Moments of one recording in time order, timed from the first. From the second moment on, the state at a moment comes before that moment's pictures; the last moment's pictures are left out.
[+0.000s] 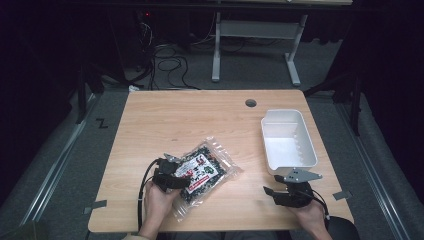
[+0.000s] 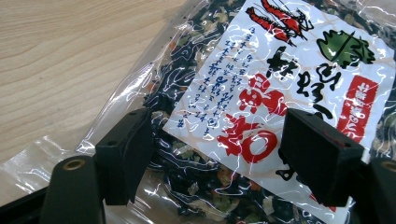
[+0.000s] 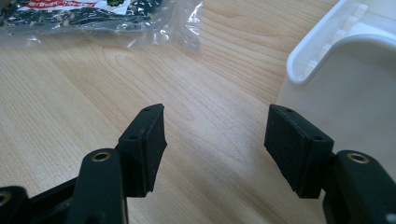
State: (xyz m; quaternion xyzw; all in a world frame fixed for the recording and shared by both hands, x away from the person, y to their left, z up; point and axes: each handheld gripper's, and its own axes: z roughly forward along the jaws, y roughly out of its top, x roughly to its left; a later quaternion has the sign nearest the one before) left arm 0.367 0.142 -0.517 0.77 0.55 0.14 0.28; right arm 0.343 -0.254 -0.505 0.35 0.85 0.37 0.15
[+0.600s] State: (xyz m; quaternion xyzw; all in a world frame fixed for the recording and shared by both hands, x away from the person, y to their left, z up) left arm 0.362 0.127 -0.516 0.79 0.53 0.13 0.28; right arm 0.341 -0.252 -0.496 0.35 0.83 0.40 0.15
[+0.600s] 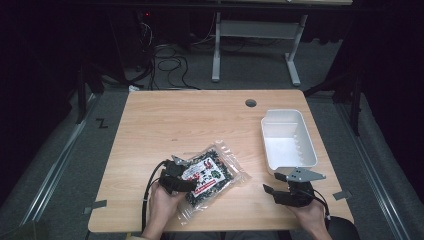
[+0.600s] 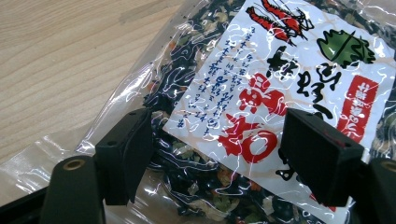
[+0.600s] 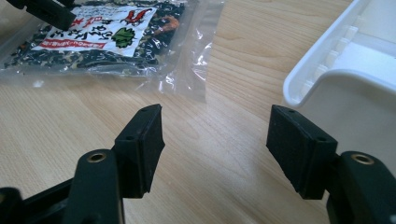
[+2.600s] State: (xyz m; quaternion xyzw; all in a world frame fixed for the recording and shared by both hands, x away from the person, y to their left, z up) left arm 0.358 0.110 -0.514 0.82 0.49 0.14 0.26; right arm 0.434 -0.131 -0.502 0.37 0.91 0.16 -0.01
